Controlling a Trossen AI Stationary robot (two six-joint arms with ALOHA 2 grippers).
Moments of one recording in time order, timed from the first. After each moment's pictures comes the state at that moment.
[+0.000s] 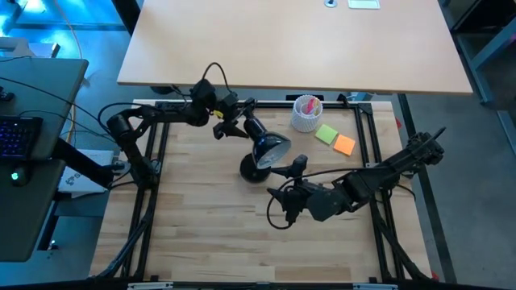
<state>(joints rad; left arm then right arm) 0.62 1.74 0.99 1.10 1.29 -0.42 0.50 1.57 1.48 -0.40 0.86 -0.44</state>
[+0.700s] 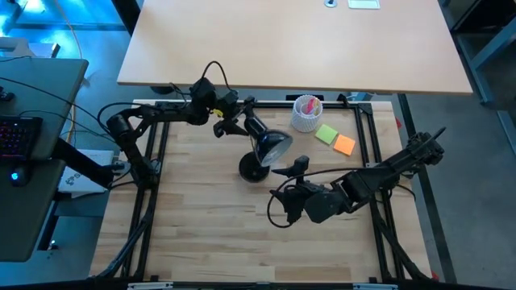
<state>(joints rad) 0.62 1.74 1.01 1.09 1.28 -0.44 0.50 1.57 1.48 -0.51 0.84 -0.28</state>
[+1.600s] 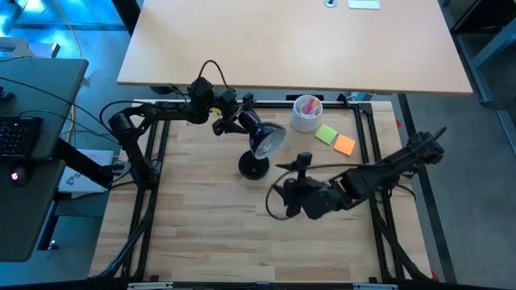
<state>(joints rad) 0.65 1.77 1.01 1.18 1.30 -0.46 0.48 1.56 1.48 -0.60 0.87 -0.15</state>
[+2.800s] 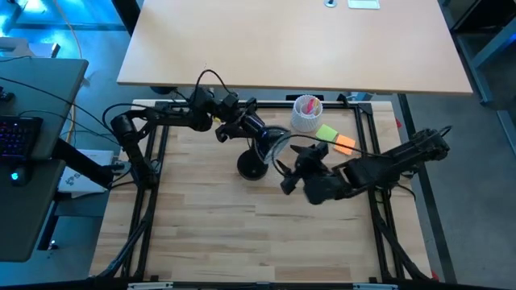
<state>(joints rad) 0.55 1.77 0.98 1.36 1.13 -0.60 0.40 1.49 1.39 -0.60 1.04 0.63</state>
